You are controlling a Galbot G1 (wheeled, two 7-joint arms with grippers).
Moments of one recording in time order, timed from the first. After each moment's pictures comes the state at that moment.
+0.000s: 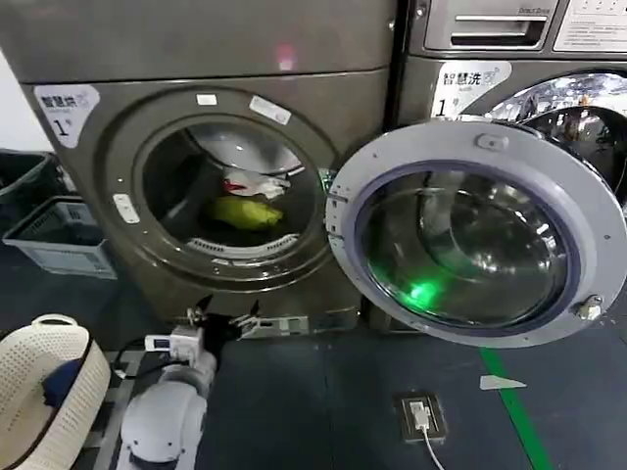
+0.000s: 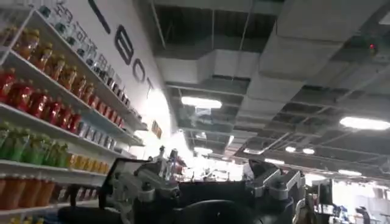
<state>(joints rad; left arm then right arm) 1.22 -1.47 -0.47 -2.14 0.10 0.74 0.11 -1.77 1.16 2.21 1.72 0.55 -0.05 0.10</state>
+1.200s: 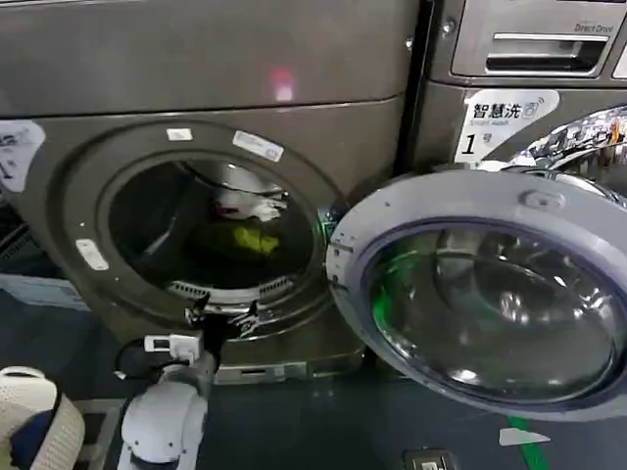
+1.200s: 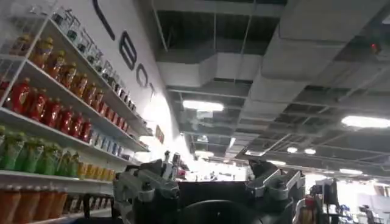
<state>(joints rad) 1.22 -1.48 -0.48 -2.15 0.07 0.74 0.10 -1.78 1.17 2.22 1.69 0.56 -0.04 0.10</state>
